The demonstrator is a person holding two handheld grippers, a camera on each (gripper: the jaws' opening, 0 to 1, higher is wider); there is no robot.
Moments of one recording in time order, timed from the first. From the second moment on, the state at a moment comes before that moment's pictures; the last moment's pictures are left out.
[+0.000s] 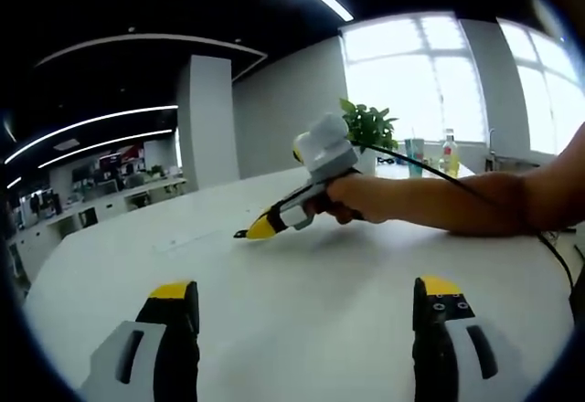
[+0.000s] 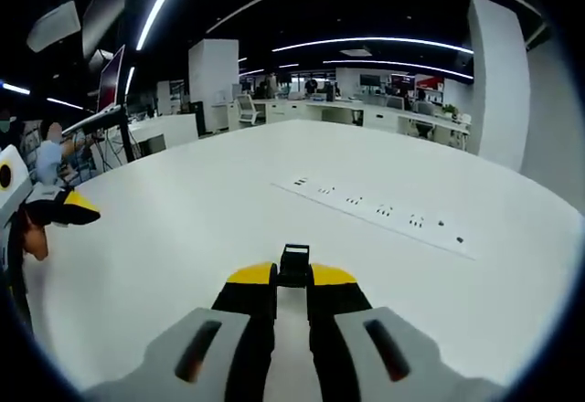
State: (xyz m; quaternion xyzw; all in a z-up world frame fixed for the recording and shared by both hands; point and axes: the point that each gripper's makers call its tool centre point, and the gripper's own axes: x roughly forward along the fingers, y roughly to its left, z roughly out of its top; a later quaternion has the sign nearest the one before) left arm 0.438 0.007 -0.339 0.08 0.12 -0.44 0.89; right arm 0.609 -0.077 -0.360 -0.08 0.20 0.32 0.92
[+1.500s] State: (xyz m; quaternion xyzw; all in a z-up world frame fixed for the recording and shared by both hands) left arm 0.433 0.005 -0.336 0.08 0.11 -0.45 0.88; right arm 0.622 -0.058 -0.374 -0.11 0.21 0.35 0.91
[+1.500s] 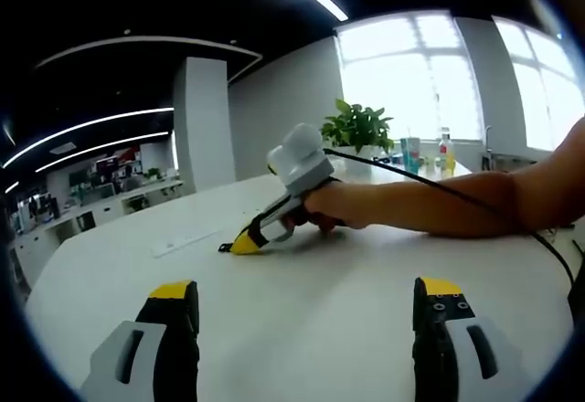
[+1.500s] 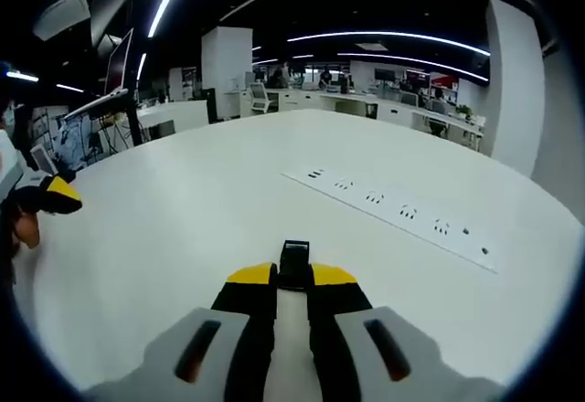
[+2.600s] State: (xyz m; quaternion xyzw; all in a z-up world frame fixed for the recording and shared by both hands) left arm 0.432 0.001 -0.348 0.09 0.13 -0.45 0.88; right arm 0.594 -0.043 -0.376 -0.15 0.18 0.45 0.86
